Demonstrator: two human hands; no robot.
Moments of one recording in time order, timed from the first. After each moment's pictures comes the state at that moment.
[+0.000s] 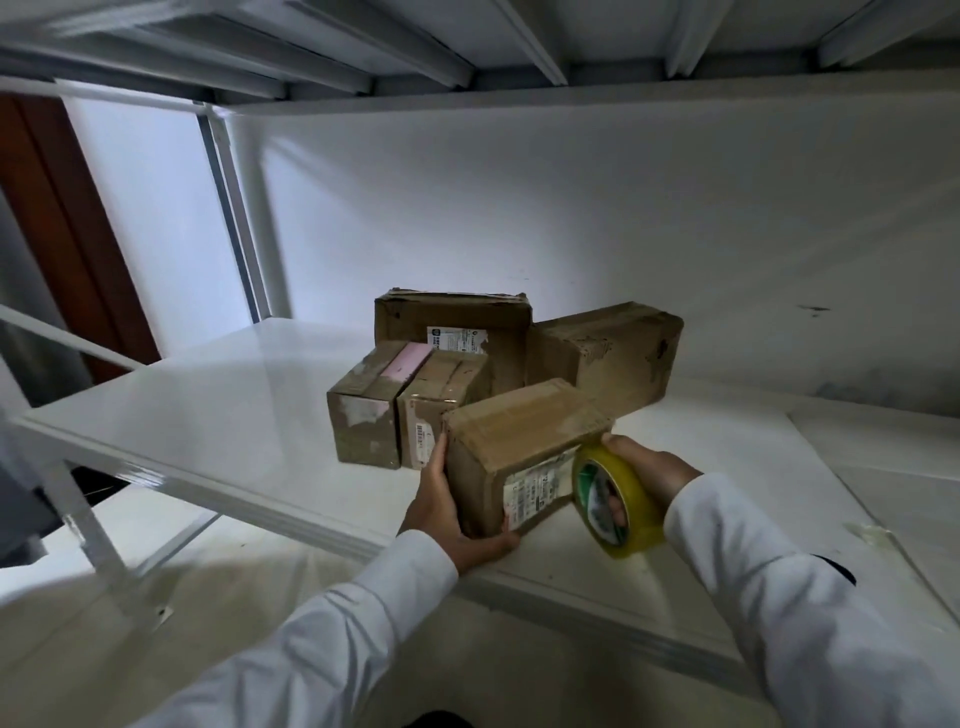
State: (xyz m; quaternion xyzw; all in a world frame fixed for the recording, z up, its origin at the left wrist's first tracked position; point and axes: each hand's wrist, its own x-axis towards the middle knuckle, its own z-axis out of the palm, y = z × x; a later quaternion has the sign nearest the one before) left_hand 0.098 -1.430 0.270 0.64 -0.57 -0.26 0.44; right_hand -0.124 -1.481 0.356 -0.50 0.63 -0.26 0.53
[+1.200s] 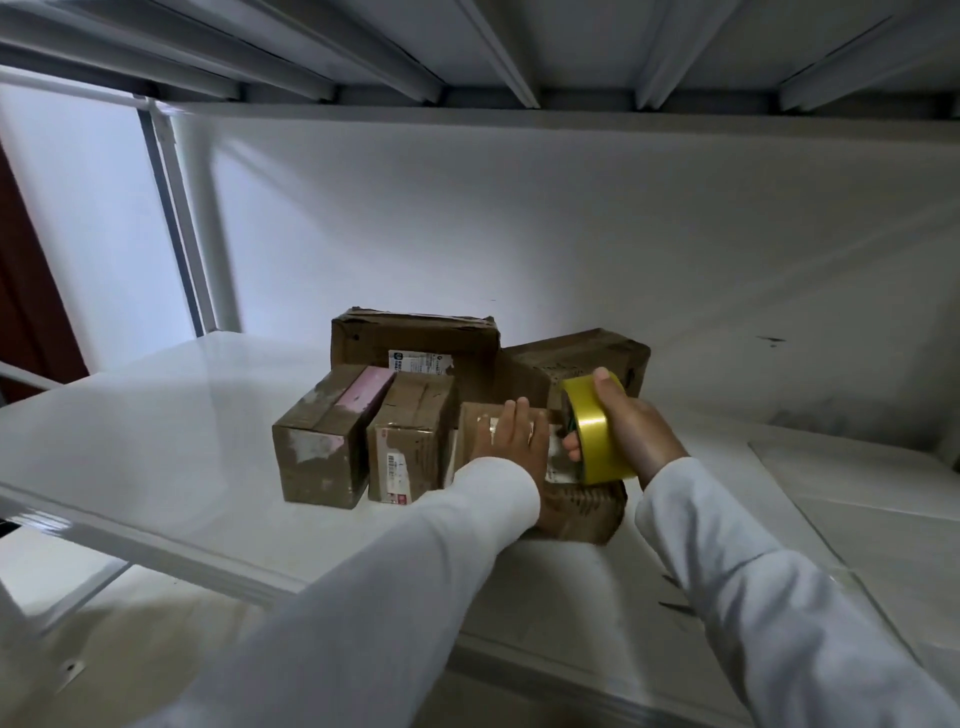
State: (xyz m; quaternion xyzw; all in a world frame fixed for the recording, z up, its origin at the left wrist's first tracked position) left_hand 0.019 -1.515 0.355 0.66 -0.74 0.04 -0.06; right_hand -0.110 -1.508 0.409 -0.56 0.50 -0.43 0.50
